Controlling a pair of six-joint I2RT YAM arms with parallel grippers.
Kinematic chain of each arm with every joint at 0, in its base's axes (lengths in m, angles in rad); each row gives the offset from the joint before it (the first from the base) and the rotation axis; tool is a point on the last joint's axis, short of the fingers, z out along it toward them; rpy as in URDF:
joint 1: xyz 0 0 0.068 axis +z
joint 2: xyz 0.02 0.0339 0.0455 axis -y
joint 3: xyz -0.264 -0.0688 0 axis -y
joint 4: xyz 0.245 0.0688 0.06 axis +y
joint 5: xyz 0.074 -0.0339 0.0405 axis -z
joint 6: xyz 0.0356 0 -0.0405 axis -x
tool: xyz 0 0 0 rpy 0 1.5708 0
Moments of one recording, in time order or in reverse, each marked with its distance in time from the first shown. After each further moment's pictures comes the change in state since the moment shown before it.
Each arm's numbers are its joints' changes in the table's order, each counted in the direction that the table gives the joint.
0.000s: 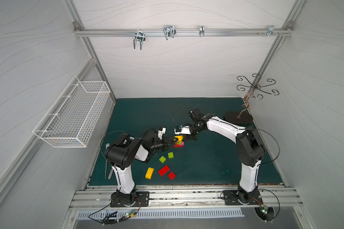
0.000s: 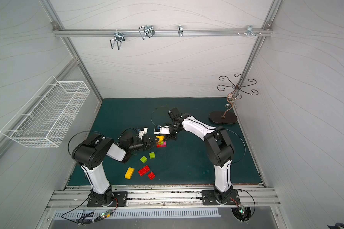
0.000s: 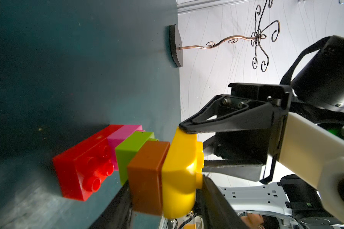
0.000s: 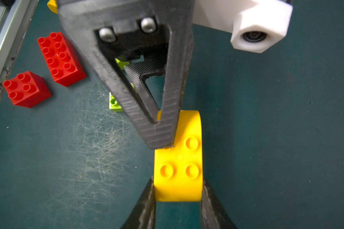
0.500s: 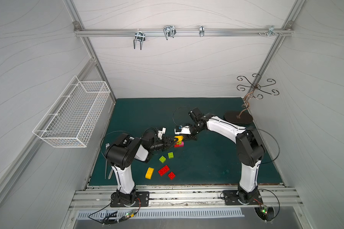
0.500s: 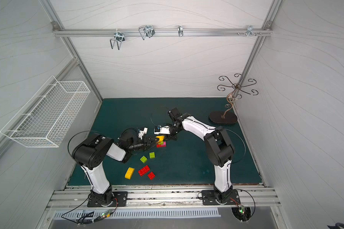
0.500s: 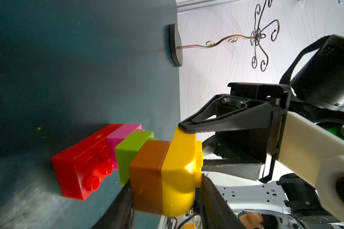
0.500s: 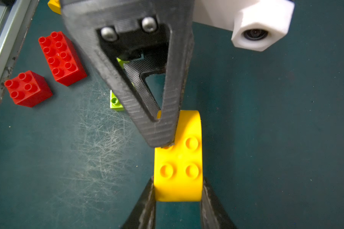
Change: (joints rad) left arm 0.000 0.000 0.000 0.000 0.006 0.000; right arm 0.000 0.000 0.006 0.011 0.002 -0.005
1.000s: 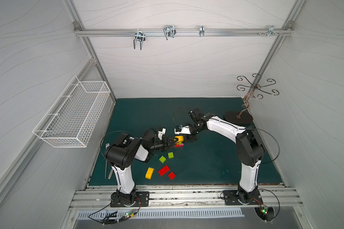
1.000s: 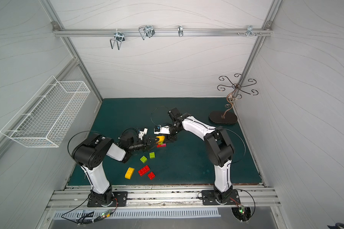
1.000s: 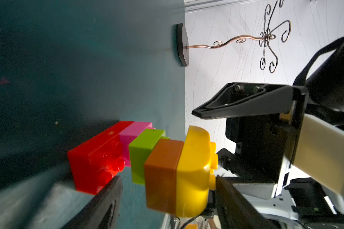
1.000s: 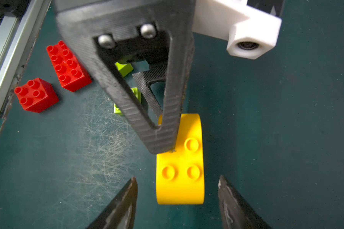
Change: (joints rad) left arm 0.006 0.012 0.001 0.076 -0.013 -0.037; right arm -0.014 0.000 -0.002 -0.003 -0.040 -0.018
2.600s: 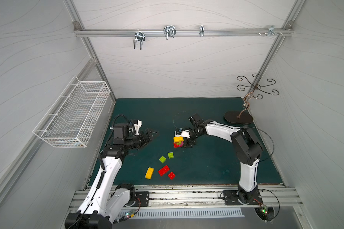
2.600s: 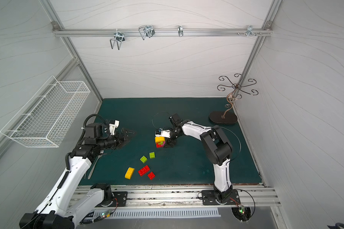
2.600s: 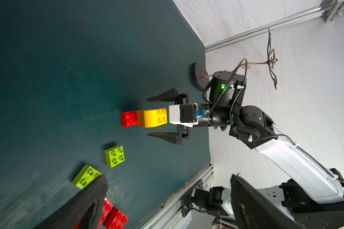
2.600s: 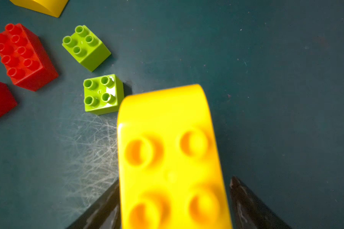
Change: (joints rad) left arm 0.312 0.919 0.330 1.601 -0.109 -0.532; right arm 0.029 -0.056 -0.135 -0.203 0.038 -0.109
